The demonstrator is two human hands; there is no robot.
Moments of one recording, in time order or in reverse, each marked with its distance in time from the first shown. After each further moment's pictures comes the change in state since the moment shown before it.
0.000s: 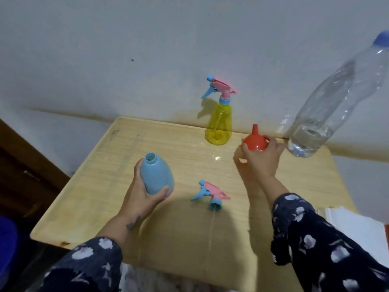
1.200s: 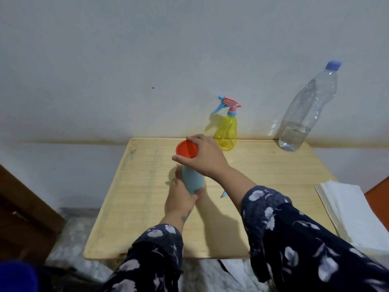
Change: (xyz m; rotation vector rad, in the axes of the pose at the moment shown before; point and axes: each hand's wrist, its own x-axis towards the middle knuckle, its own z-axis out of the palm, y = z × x) left_hand 0.008 -0.002 -0.019 0.037 -0.093 0.111; right_hand -0.172 -0.184 0.058 -0.367 -0.416 -0.456
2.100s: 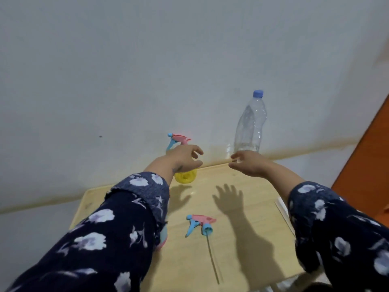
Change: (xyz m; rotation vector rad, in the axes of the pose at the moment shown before) left_hand 0.089 0.233 0.024 0.563 -0.560 0.446; right_hand -0.018 0.167 -0.174 -0.079 -0.108 0.453
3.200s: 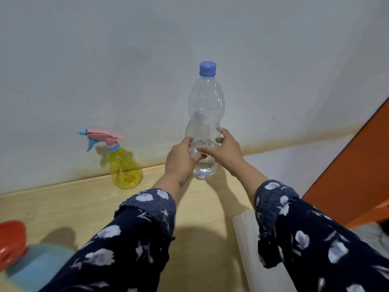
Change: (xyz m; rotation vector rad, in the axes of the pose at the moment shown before) left_hand 0.180 0.089 0.146 -0.384 0.380 -0.176; right_hand 0.144 0.127 -0.012 0.677 0.209 0.049
